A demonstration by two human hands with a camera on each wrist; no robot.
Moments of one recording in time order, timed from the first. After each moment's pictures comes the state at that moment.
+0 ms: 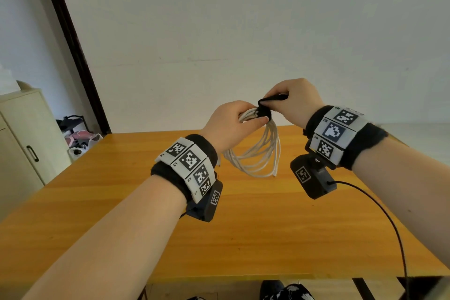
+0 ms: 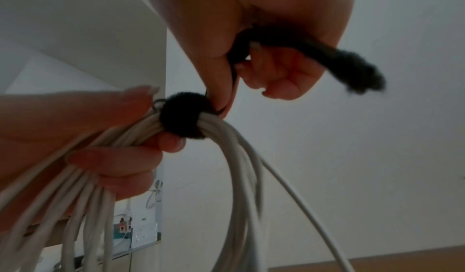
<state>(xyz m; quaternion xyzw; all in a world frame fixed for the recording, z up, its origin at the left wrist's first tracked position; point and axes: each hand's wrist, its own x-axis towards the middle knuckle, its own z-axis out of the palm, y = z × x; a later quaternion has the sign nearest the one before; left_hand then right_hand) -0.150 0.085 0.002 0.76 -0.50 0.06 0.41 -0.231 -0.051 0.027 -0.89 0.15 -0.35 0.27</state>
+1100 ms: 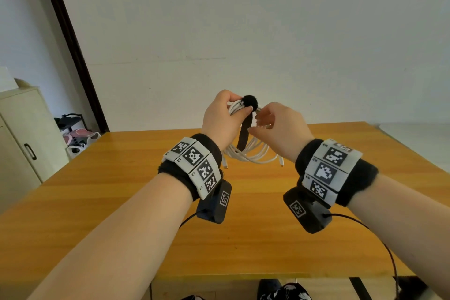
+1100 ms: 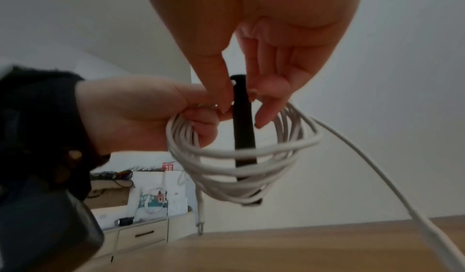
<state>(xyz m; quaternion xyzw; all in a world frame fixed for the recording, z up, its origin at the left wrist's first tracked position) -0.142 0.074 -0.009 0.73 -0.39 0.10 0.56 -0.244 -0.020 -0.010 -0.89 0.17 -0.31 0.28</state>
